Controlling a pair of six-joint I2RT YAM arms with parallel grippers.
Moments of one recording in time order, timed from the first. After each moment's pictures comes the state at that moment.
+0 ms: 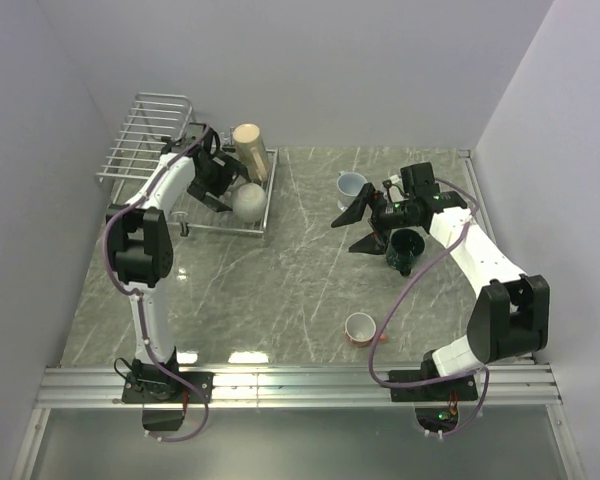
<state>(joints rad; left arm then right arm) -0.14 2.10 1.87 -0.85 0.19 -1.11 0.19 1.48 1.20 -0.70 -0.81 0.86</state>
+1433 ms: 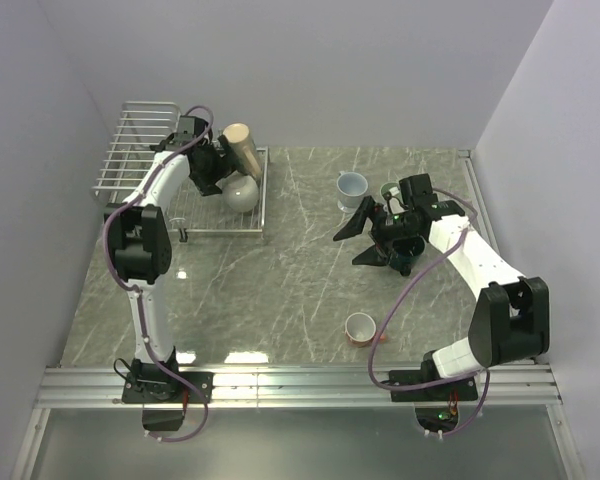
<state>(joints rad) -0.10 2.13 1.89 -0.68 0.24 -0.68 0.19 1.45 1.10 -0.71 -0.78 0.81</state>
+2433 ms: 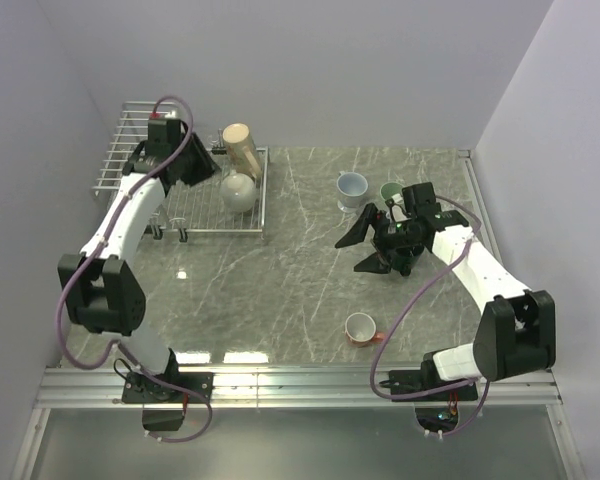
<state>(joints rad) -0.11 1.70 1.63 -0.55 0.14 -0.61 0.19 1.39 1.04 -0.69 -0.77 0.82</state>
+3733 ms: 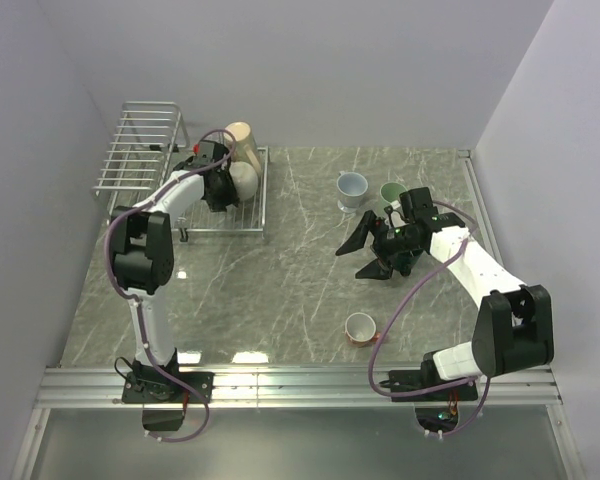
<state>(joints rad) -0.20 2.03 1.60 -0.57 -0.04 -0.54 0.19 1.40 0.99 -0.70 -0.76 0.79</state>
